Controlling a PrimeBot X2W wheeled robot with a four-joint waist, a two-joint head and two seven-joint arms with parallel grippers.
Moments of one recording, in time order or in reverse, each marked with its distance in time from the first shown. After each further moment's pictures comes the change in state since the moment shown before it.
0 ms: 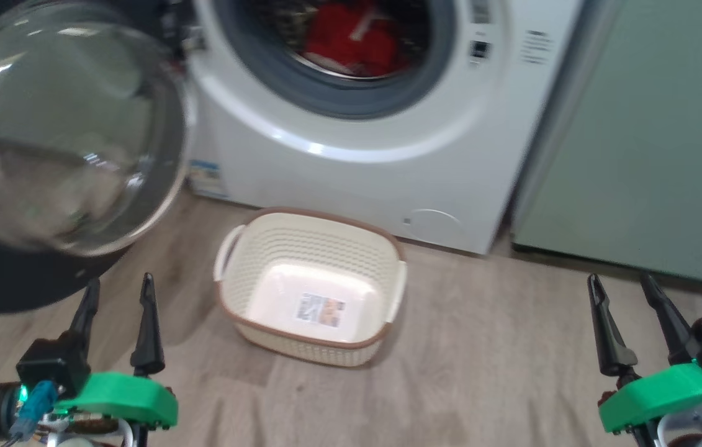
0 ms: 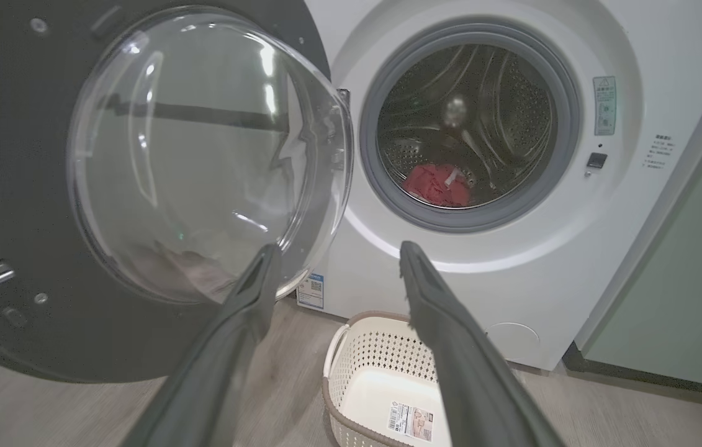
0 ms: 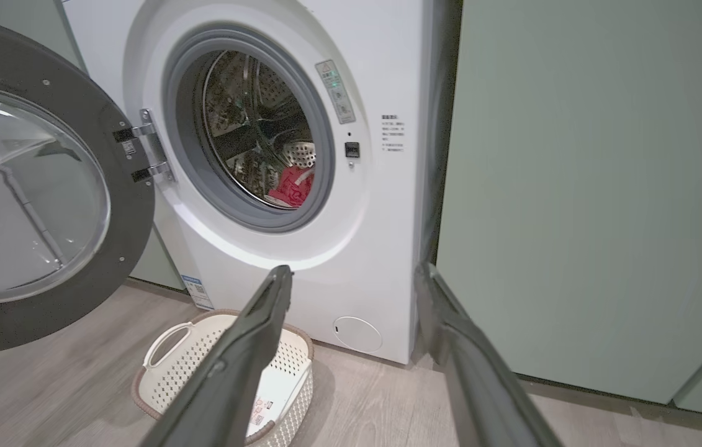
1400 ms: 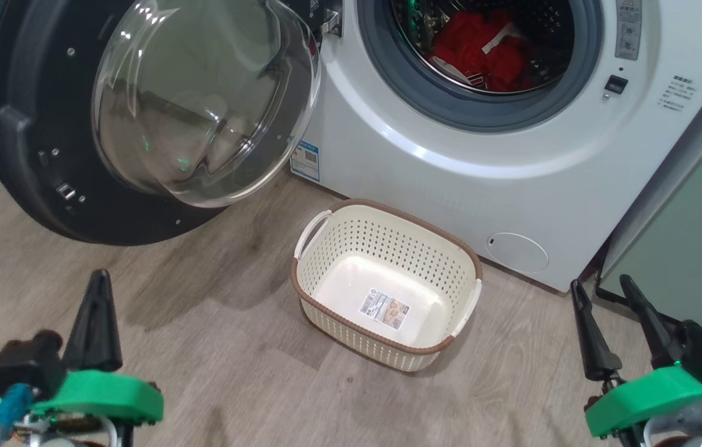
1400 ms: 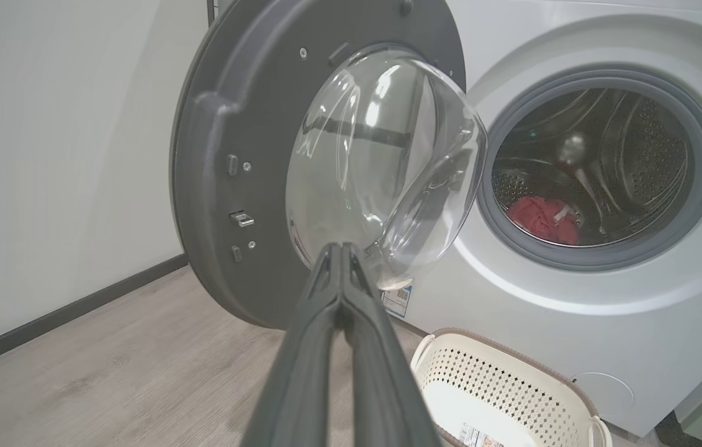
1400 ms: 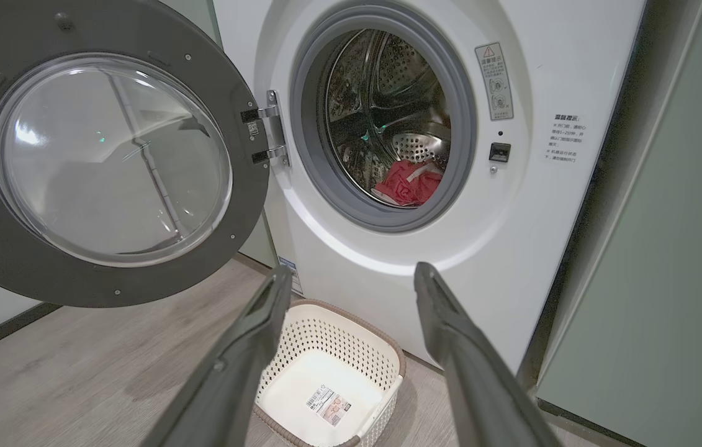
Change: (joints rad) left arm 0.021 0.006 0.048 -0.044 -0.023 0.007 0.000; right arm 0.000 0.001 0.040 0.022 0.019 0.000 -0.009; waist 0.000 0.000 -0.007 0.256
